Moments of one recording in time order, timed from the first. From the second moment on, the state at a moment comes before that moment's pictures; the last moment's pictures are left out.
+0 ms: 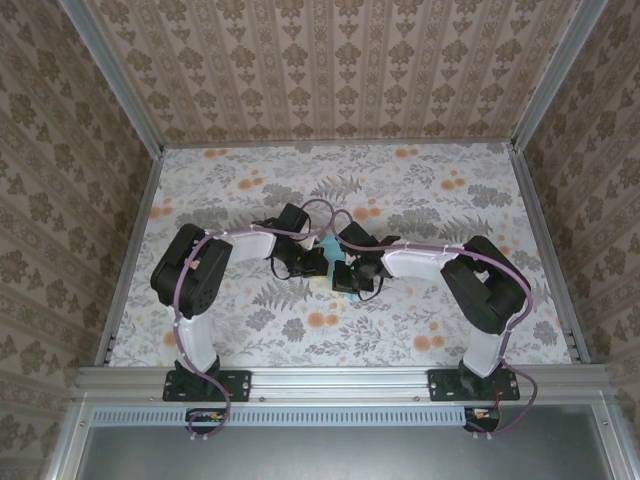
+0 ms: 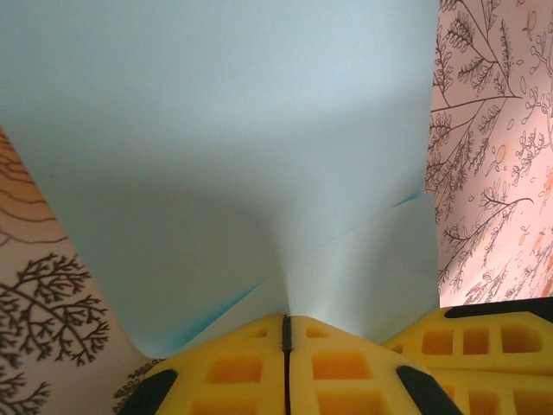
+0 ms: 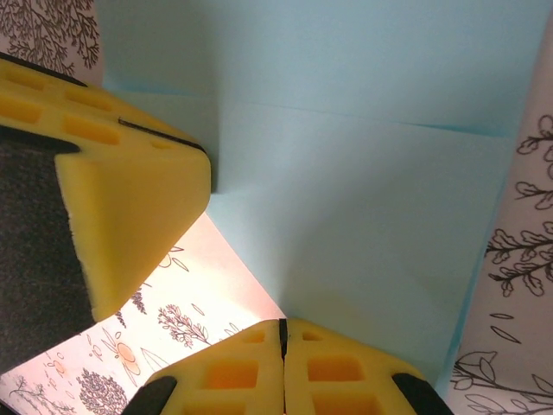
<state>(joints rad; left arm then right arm) -0.60 1.89 1.05 -0.36 0.59 -0.44 0.70 1.81 1.02 -0.38 -0.28 0.82</state>
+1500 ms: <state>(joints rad) -0.61 1.92 1.08 -0.38 0.60 -0.44 0.68 1.70 0.91 -0.43 -0.24 0.83</state>
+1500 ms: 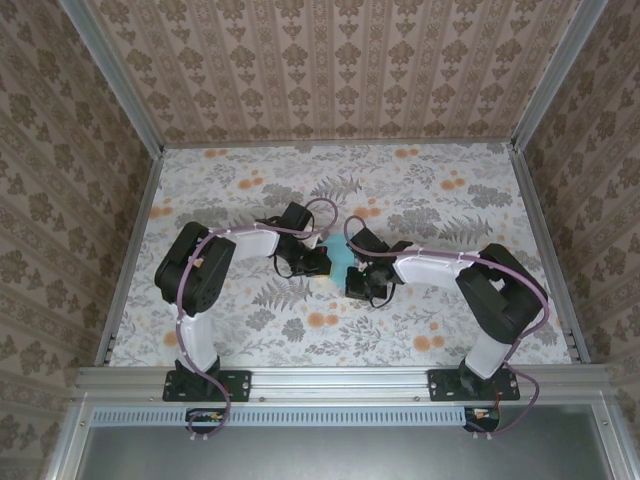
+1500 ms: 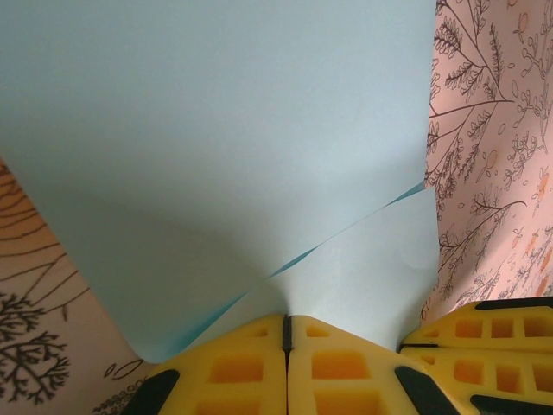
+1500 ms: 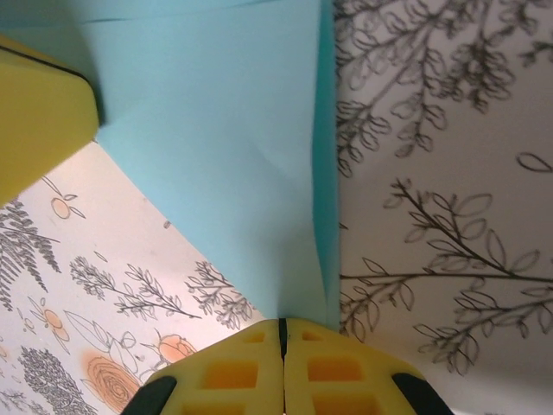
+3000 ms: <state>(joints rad) -0.62 1.92 1.10 -0.40 0.58 -0.43 0.64 1.72 0.90 -0.38 -0.32 0.78</state>
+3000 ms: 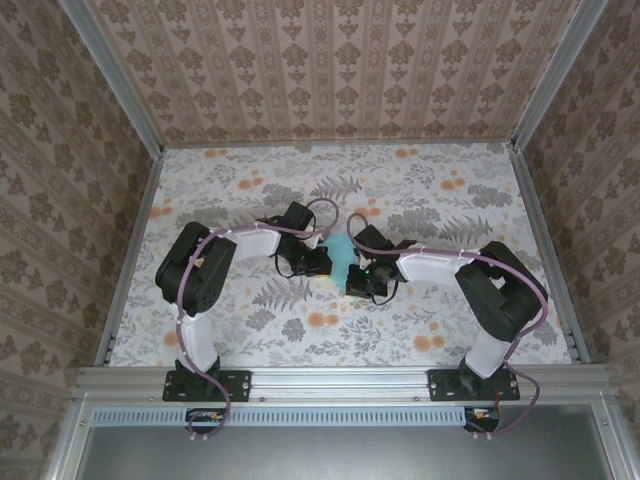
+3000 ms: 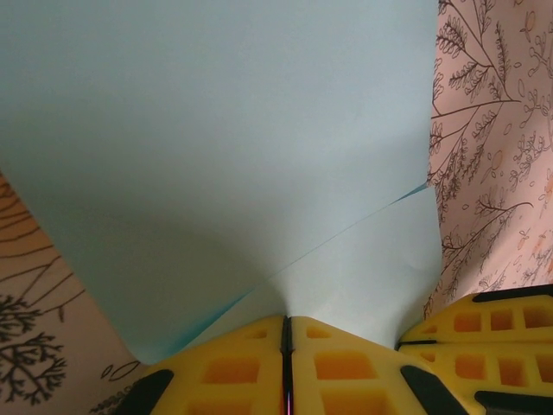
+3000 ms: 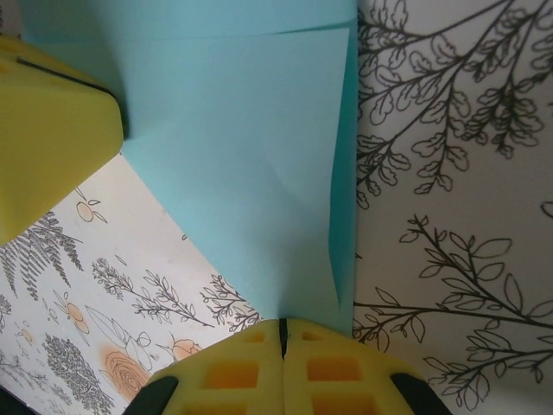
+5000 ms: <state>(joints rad) -0.70 1.91 1.12 -0.43 0.53 -0.37 0.64 1.74 0.92 -0.41 -0.33 0.76</state>
